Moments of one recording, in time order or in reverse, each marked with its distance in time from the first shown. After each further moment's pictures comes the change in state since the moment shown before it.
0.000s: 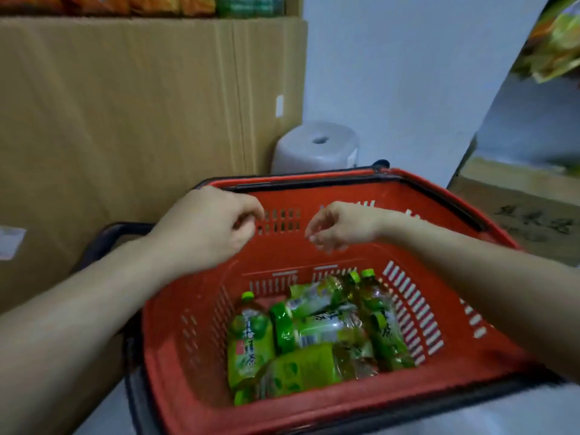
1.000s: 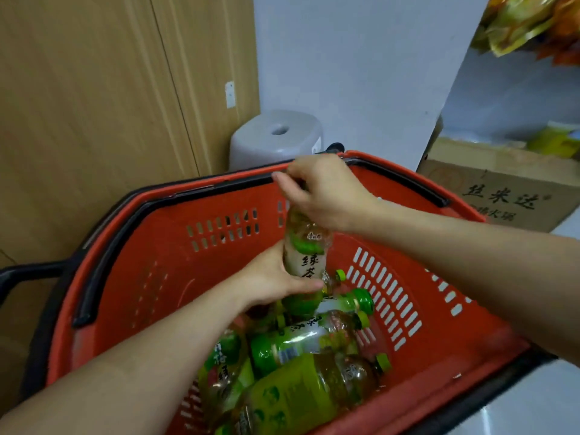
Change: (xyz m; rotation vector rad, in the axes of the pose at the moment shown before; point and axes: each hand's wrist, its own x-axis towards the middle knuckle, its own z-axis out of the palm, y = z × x) left_hand 0.063 0.049 0.155 -0.860 -0.542 -0.310; right_hand 0.002 0.008 -0.028 -0.395 0.847 -0.512
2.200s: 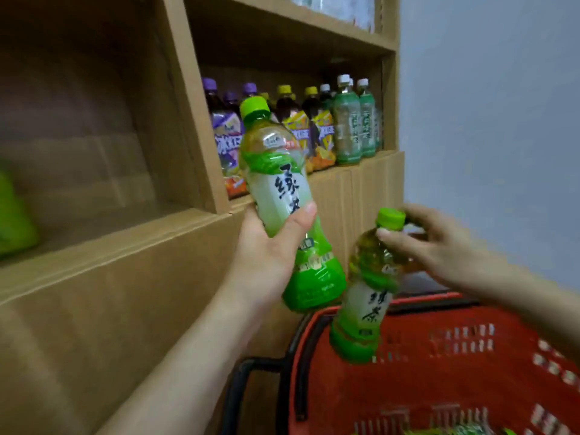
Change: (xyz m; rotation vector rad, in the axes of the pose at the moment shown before) left_hand -0.213 0.096 -0.210 -0.355 0.943 0.470; right_hand 0.107 -0.147 -0.047 0.750 -0.013 0.124
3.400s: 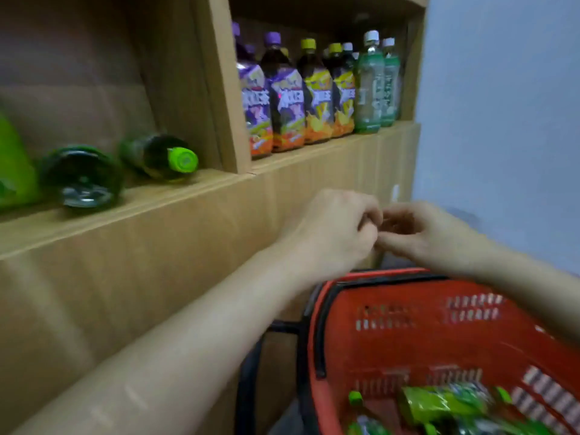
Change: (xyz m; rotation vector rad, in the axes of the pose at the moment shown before) left_hand 0.013 -0.014 0.003 0.959 -0.433 0.434; right_hand 0.005 0.008 0.045 -0.313 -0.236 0.062
